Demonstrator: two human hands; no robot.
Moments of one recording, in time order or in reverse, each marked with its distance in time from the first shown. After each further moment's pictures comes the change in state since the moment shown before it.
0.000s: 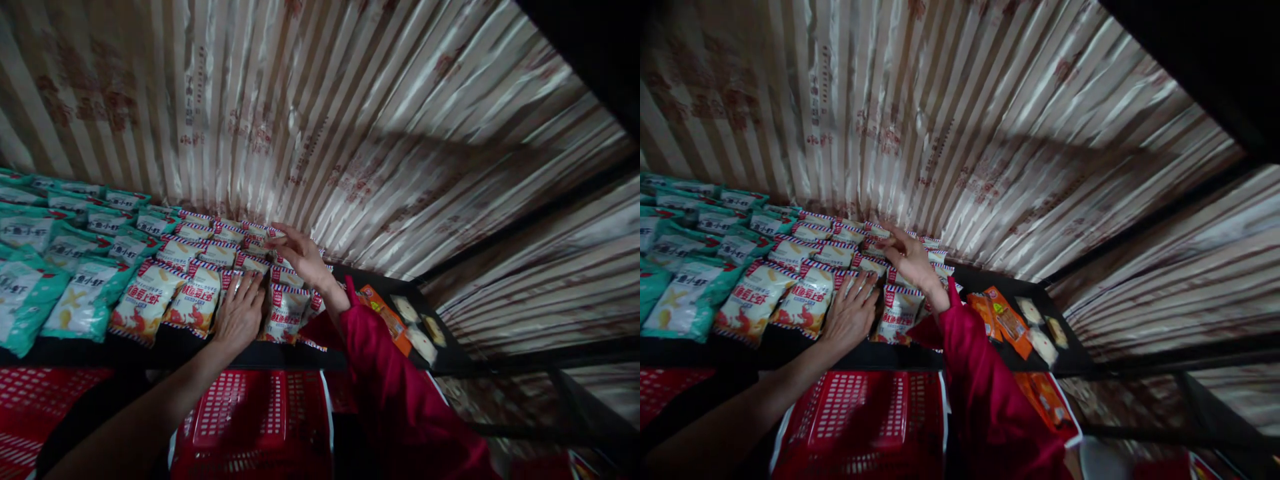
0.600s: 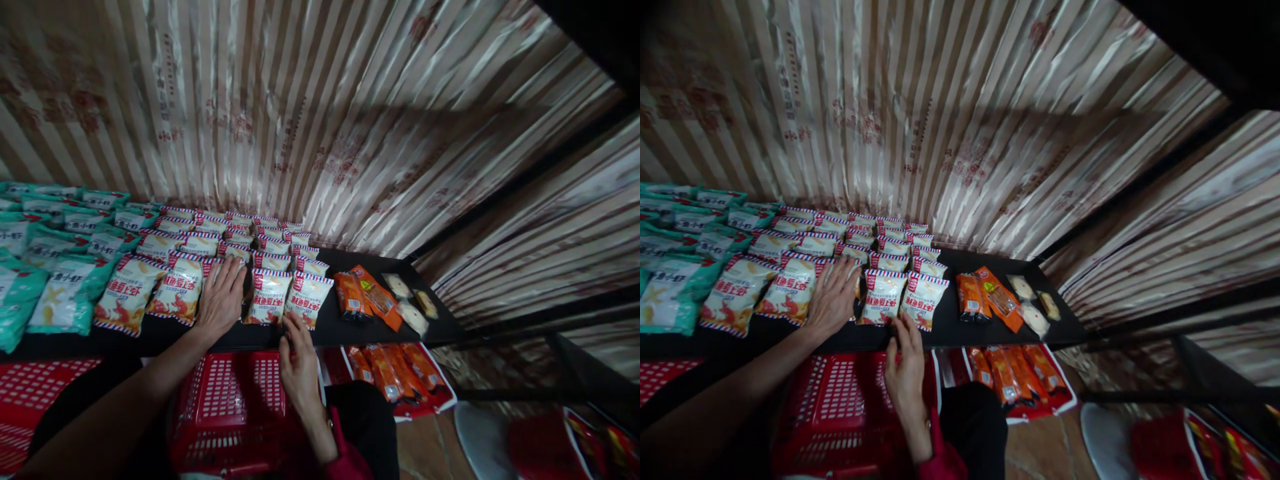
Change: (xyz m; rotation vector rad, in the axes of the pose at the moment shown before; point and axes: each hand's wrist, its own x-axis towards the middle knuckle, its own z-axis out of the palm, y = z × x) left_hand -0.006 -0.001 0.002 0.071 0.073 0.042; right_hand -0.221 0.055 0.075 -0.364 0.527 0.191
